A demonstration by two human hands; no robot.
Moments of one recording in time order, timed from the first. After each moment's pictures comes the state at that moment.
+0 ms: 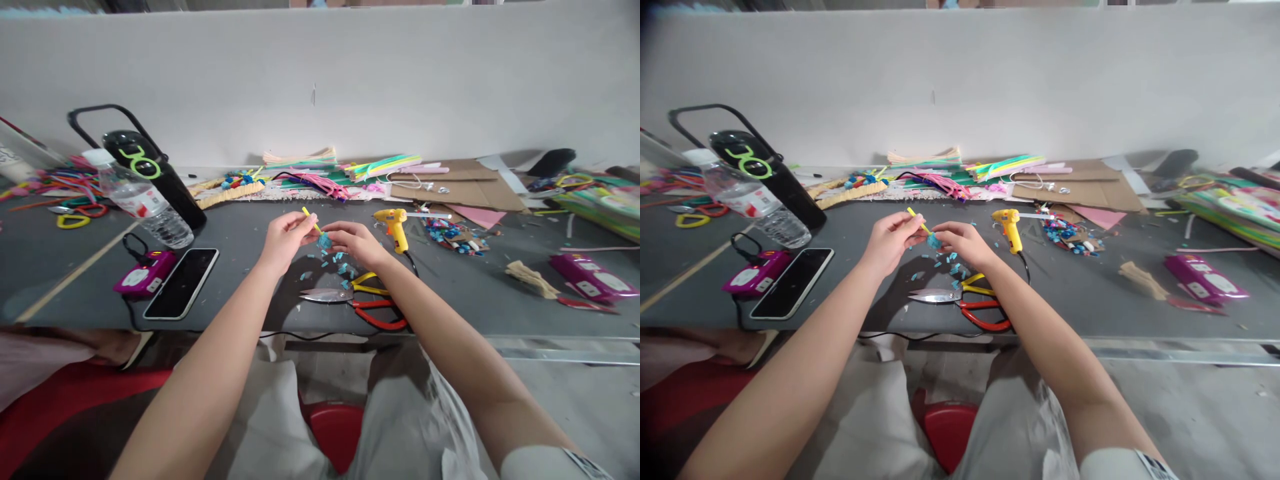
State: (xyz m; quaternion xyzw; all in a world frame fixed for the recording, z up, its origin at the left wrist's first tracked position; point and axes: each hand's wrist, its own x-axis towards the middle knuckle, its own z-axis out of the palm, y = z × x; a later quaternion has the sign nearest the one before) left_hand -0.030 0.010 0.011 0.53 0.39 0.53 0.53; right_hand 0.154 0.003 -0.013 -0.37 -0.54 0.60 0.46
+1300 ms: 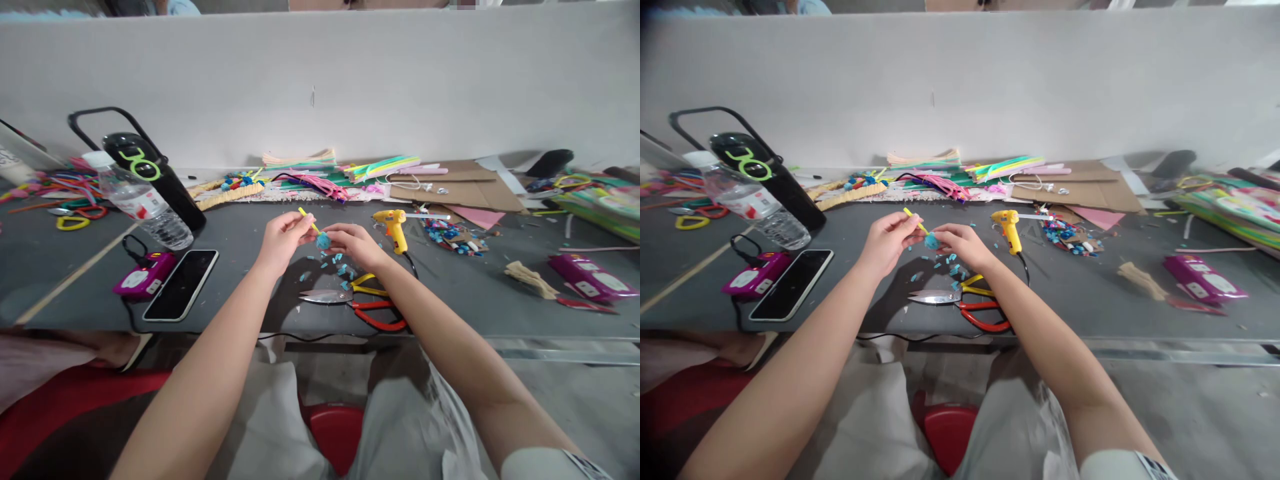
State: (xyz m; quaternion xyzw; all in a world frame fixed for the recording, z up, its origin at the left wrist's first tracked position) left_hand -0.033 0.009 0.015 0.53 0.40 0.53 0.53; right_hand 0.153 0.005 -0.015 -0.37 -0.53 0.61 0.46
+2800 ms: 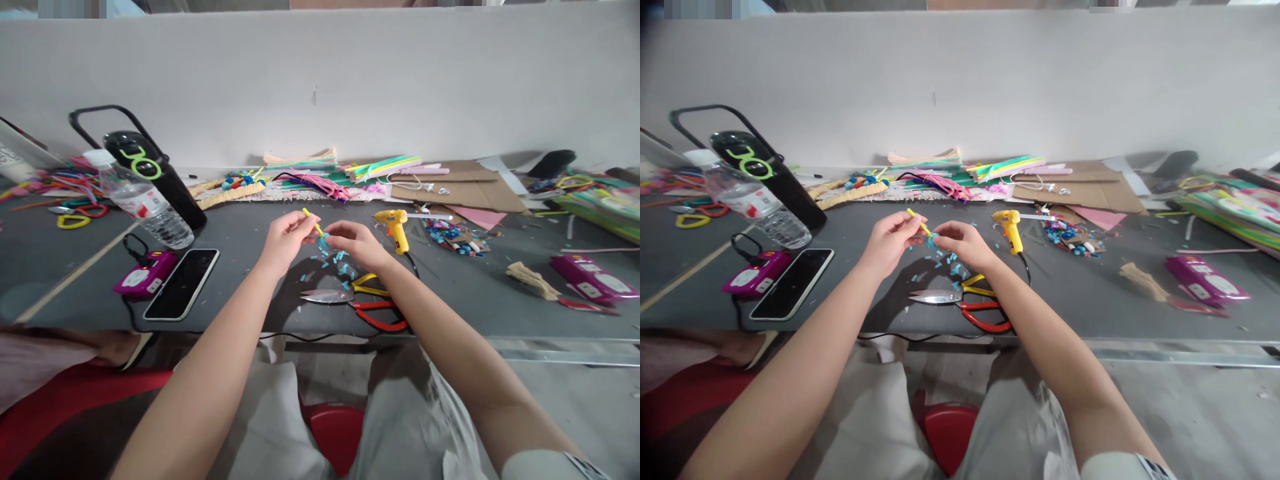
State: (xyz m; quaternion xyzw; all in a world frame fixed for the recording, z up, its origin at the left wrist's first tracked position) left_hand -0.033 0.009 0.013 0.56 0.39 0.52 0.52; right_hand 0.154 0.001 -0.011 -0.38 -0.60 0.53 0.47
